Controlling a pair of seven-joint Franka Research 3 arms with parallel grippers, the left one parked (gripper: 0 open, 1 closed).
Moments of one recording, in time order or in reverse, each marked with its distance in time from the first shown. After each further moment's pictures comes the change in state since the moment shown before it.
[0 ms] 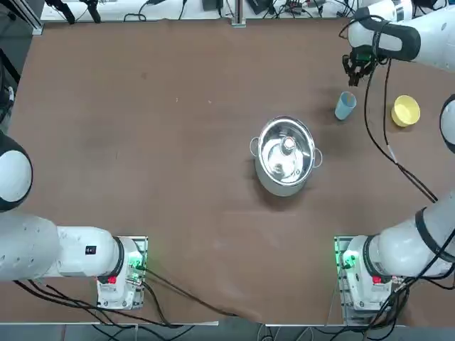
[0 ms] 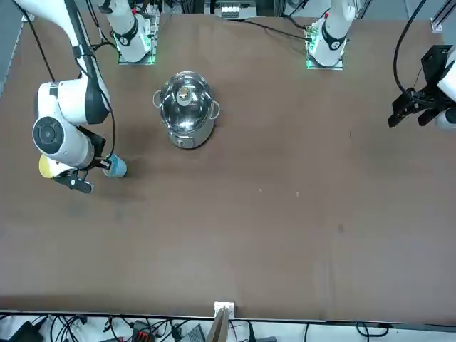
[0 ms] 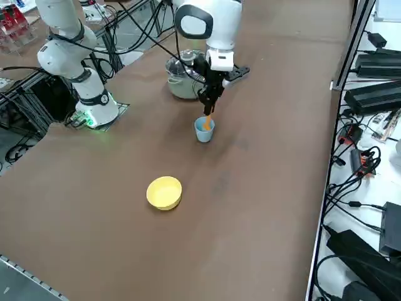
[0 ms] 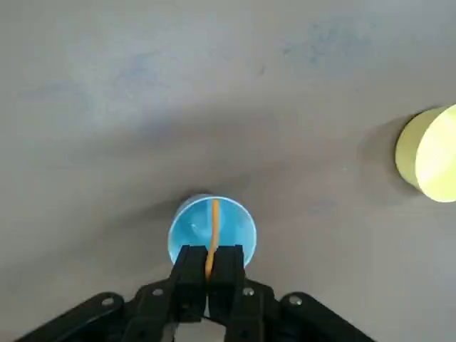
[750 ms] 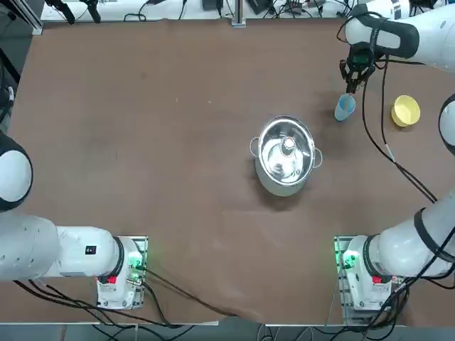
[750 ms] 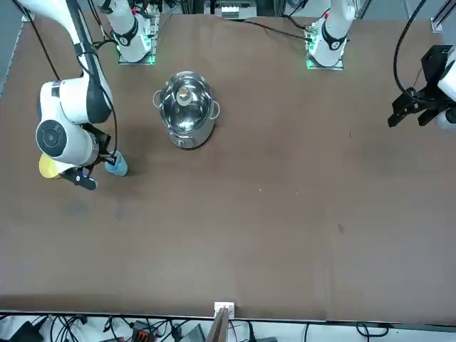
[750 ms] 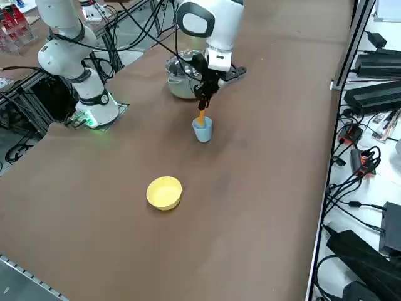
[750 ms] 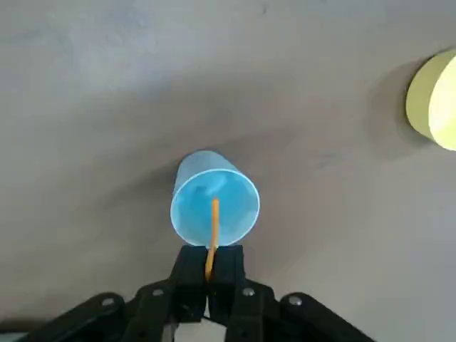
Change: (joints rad) arm 0.011 0.000 0.006 0.006 0.030 -0.120 0.025
